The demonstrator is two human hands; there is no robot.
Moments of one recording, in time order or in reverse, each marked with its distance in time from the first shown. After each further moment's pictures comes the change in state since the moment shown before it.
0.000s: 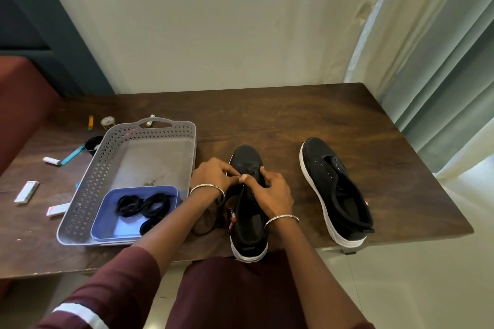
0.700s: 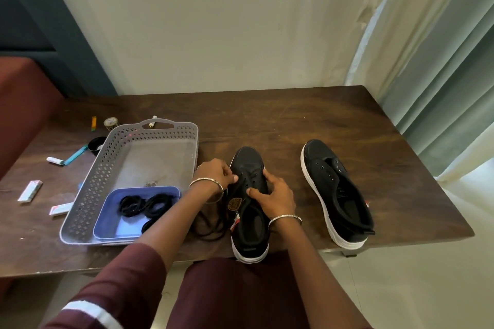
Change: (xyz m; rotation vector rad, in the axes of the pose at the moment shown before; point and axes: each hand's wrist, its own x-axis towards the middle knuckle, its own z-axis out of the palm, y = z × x) left_hand 0.002 0.006 -0.013 -0.009 -0.089 -0.166; right_hand 0.004 0.009 -0.003 -0.053 -0.043 -0.027
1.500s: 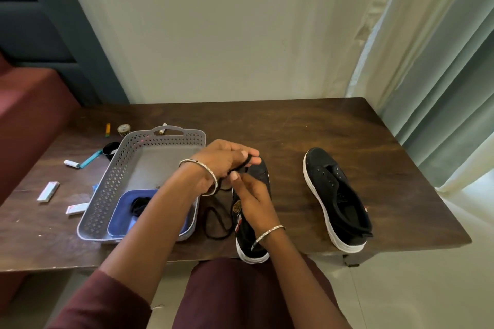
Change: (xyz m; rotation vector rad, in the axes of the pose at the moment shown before) left_hand -0.083 0.050 -0.084 -0.760 -0.271 0.097; right_hand -0.058 -0.056 0.018 0.610 -0.195 -0.346
